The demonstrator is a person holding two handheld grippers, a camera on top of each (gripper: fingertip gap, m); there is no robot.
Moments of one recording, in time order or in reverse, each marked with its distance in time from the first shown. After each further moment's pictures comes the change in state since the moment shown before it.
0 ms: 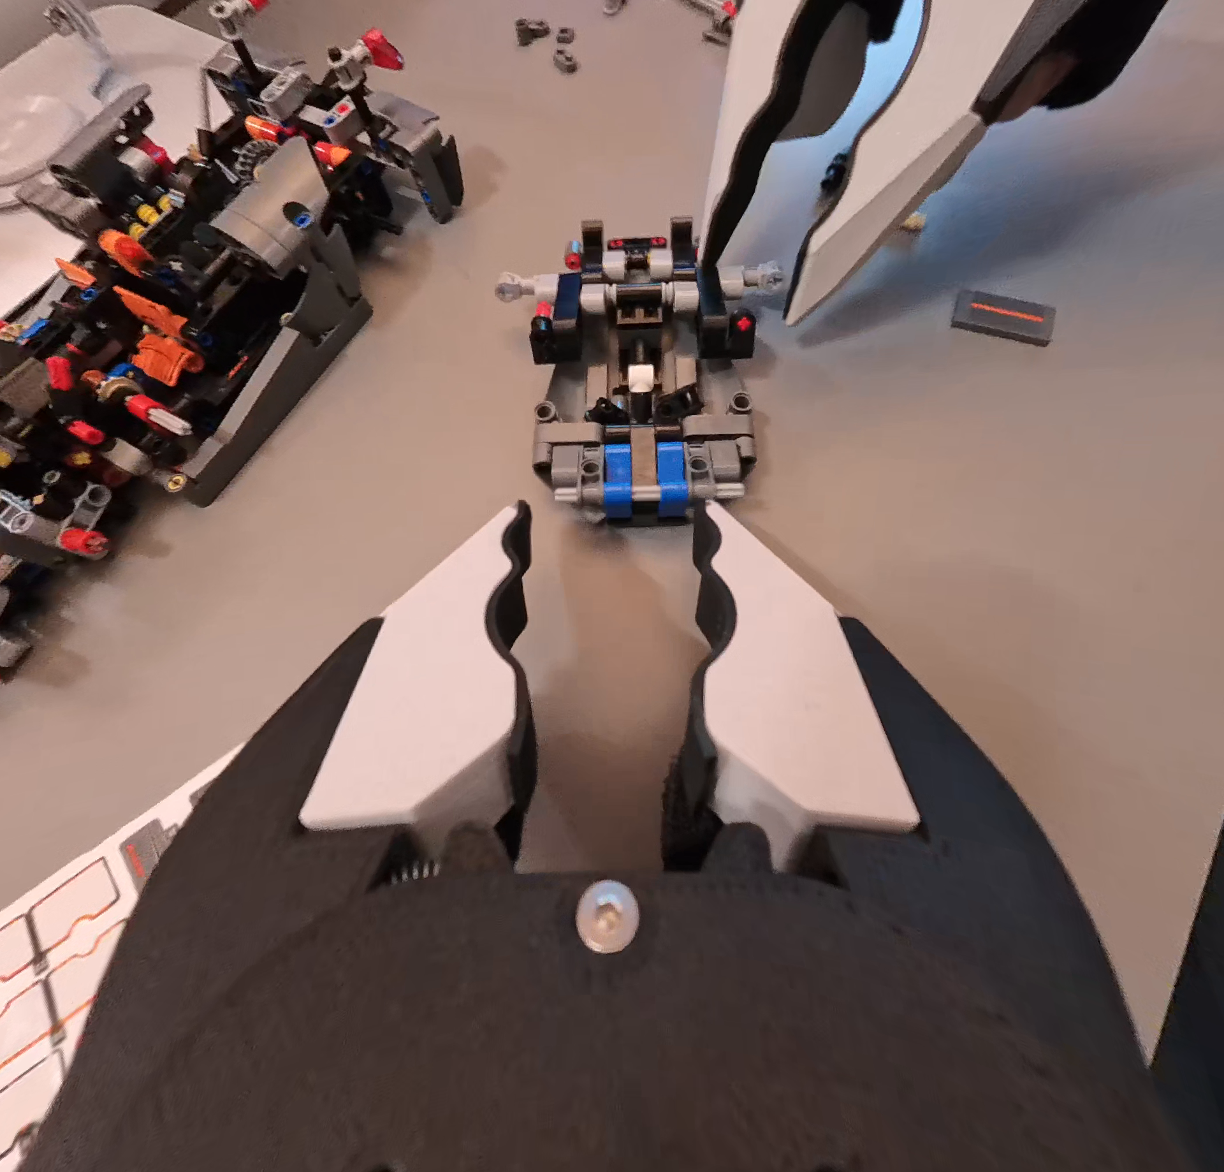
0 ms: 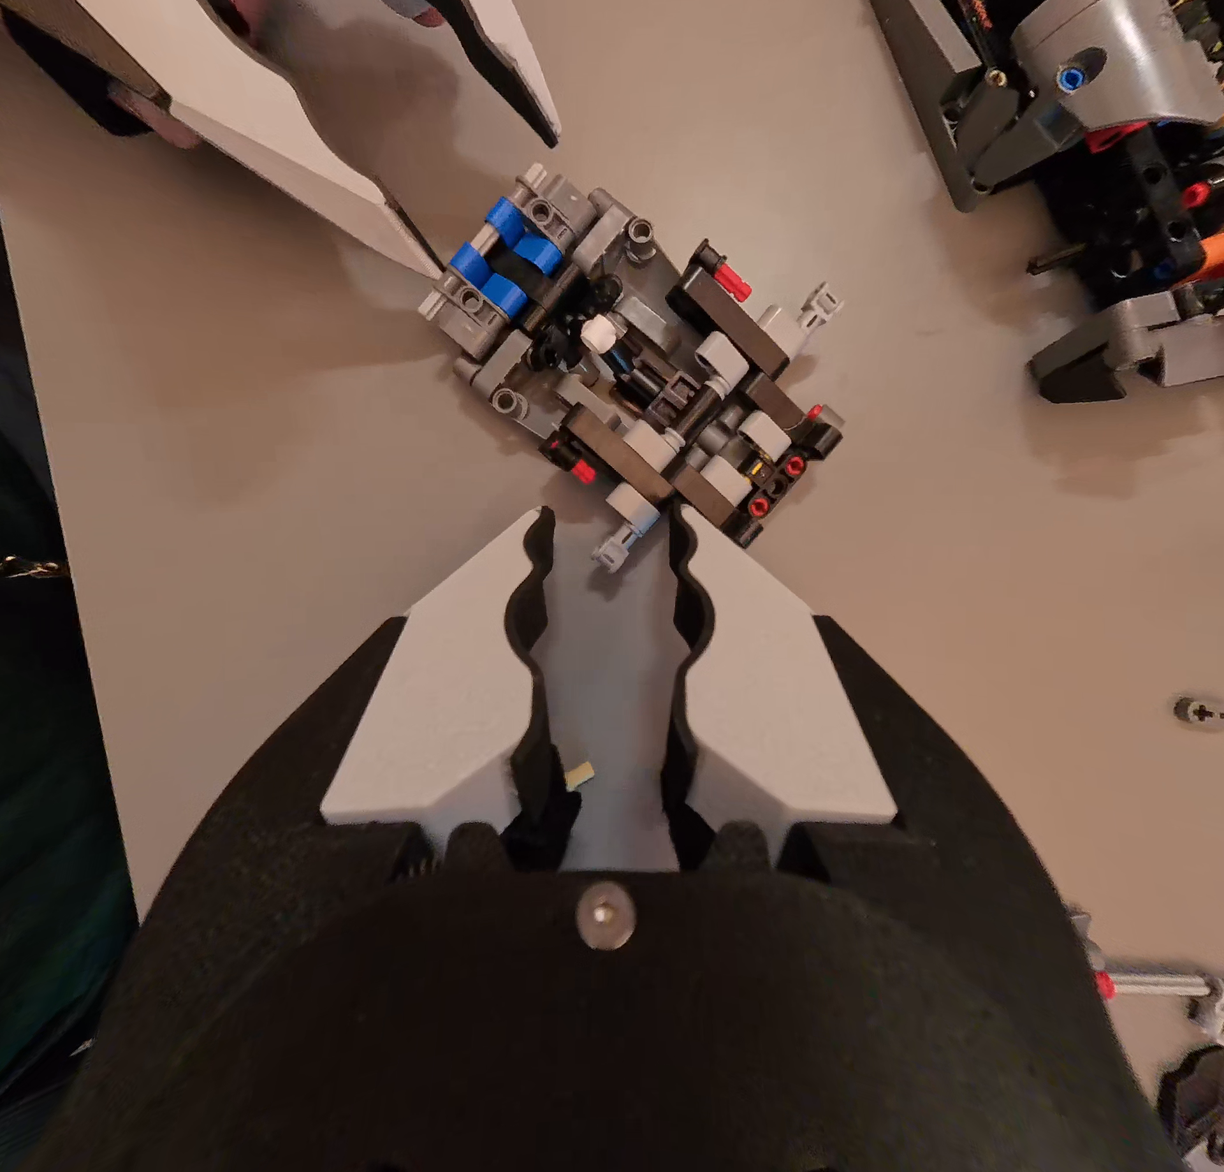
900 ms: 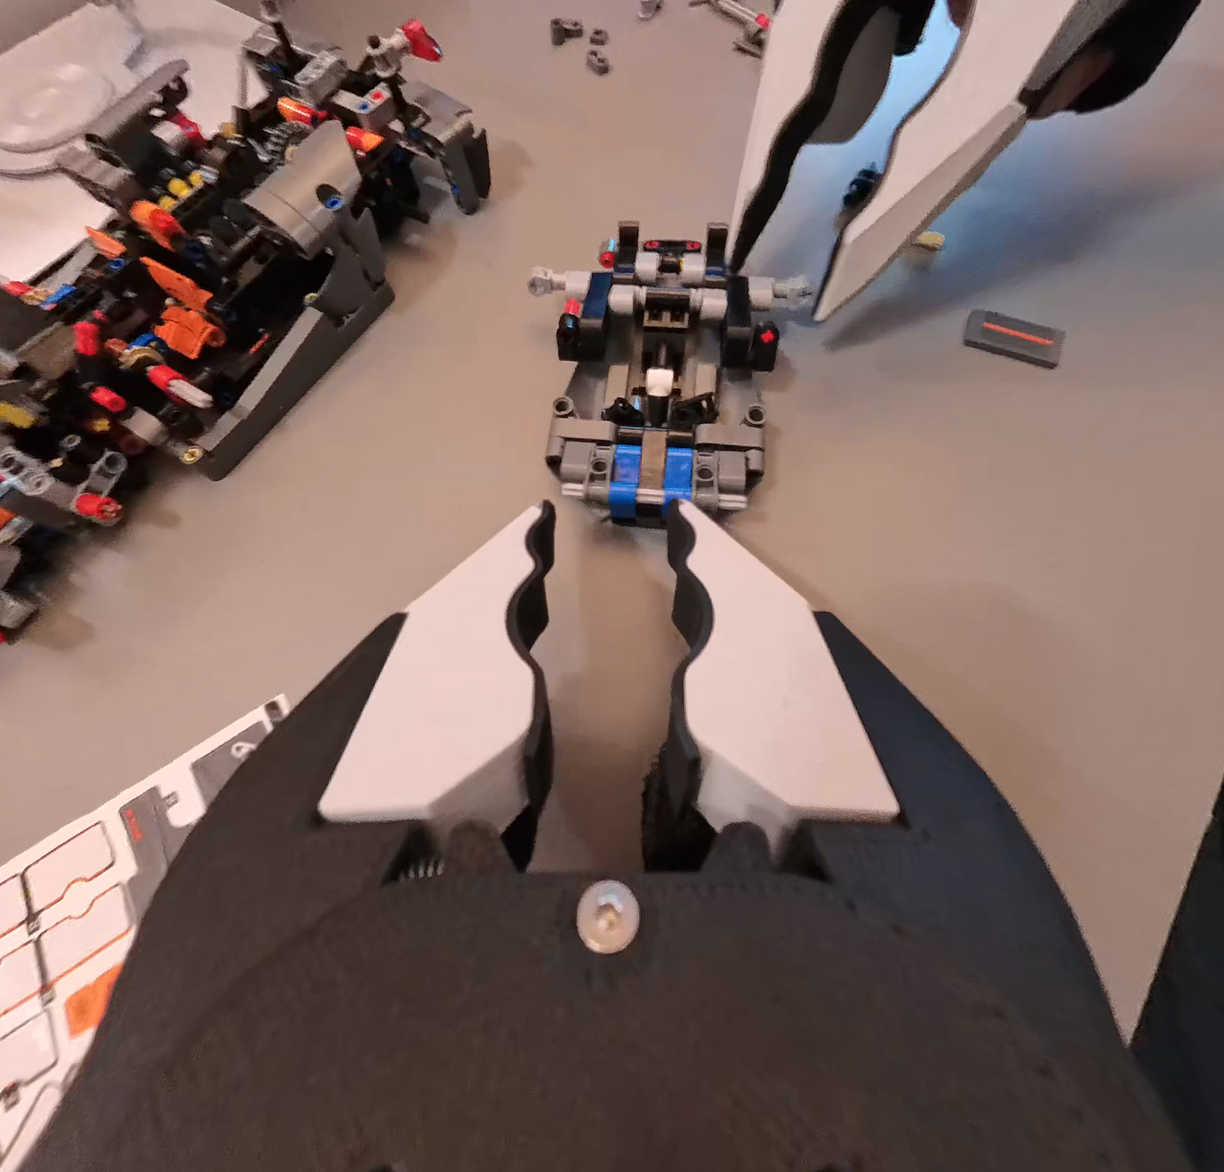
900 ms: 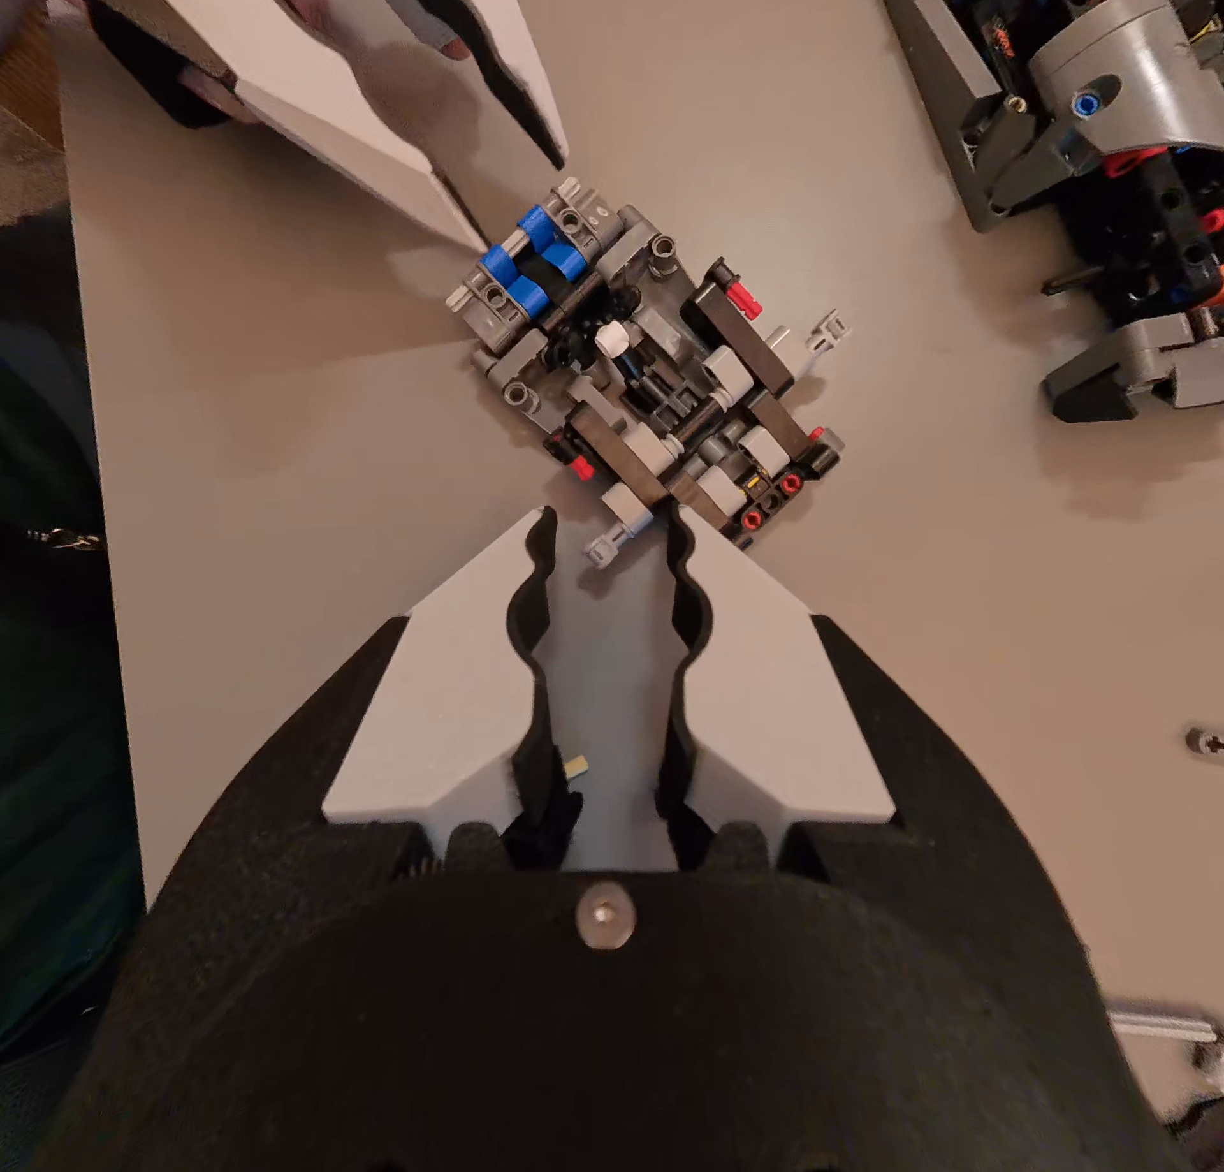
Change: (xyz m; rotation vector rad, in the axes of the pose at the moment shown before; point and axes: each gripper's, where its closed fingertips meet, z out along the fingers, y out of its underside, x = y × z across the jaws) left arm -0.004 0.000 -0.003 0.004 -0.021 -0.050; right arm -0.002 -0.001 -0.004 0.029 -0.060 -0.023
